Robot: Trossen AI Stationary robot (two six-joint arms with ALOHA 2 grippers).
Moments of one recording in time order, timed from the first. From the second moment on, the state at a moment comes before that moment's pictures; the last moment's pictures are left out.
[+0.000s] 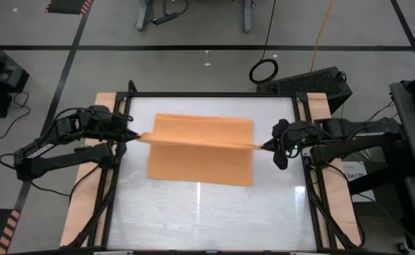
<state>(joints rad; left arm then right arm) 0.45 0.48 0.79 -1.04 0.19 -0.05 0.08 0.83 0.87 -0.74 0.10 0.42</state>
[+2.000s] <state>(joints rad) 0.45 0.48 0.66 -1.08 0.27 -0.18 0.25 1.17 0.69 -0.50 -0.01 0.56</state>
